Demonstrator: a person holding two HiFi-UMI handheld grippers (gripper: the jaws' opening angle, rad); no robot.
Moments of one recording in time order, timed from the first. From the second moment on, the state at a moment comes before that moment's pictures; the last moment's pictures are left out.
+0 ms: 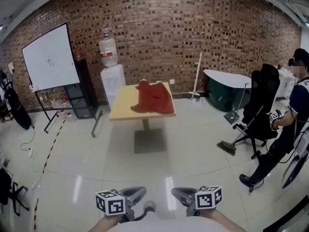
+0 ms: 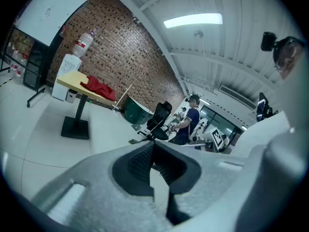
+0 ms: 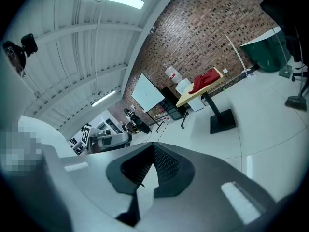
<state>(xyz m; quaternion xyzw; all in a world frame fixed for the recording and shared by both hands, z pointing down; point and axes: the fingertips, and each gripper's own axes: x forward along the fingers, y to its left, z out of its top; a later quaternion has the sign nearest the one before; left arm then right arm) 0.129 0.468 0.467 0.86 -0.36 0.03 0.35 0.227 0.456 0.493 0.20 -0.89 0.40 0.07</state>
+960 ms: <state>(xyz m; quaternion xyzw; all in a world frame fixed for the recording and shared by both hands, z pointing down) -0.060 0.024 0.512 0.86 -0.35 0.03 0.38 0.048 0.035 0.550 0.22 -0.86 0.46 0.09</state>
